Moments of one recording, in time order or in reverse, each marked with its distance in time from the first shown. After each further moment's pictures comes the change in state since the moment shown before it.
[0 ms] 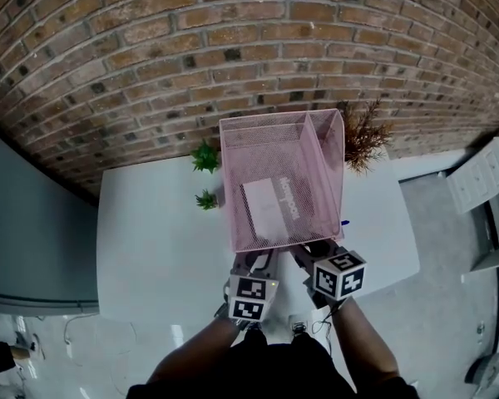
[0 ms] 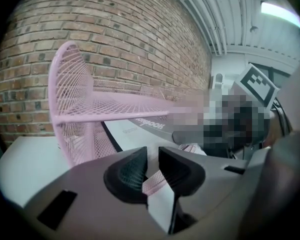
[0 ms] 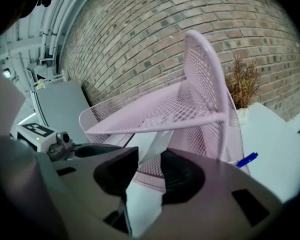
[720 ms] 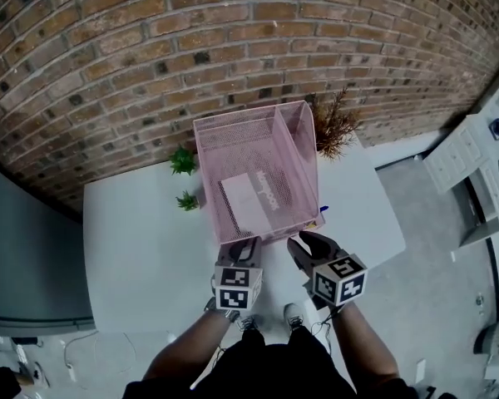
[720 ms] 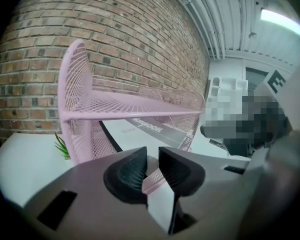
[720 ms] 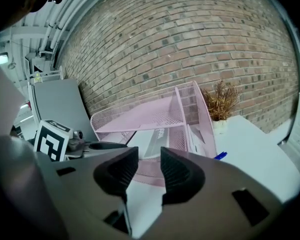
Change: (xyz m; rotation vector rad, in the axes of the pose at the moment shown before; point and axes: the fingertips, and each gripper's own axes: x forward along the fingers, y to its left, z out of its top) left arm -0.003 0.004 -0.003 -0.026 -0.006 -0.039; right arm -0.058 0.007 0.002 -0.051 -0.084 -0.124
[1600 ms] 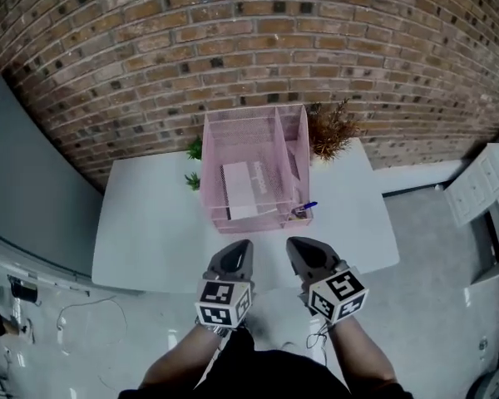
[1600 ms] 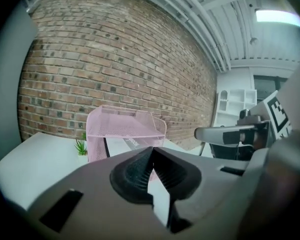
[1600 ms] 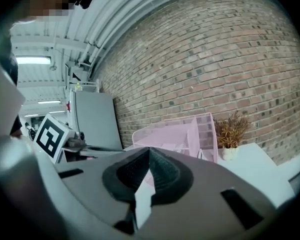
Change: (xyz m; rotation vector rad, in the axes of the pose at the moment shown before) left arm -0.099 -0.101 0.035 -0.059 -0.189 0.148; right arm -0.119 0.034 0.025 -0.198 -0.216 0.243
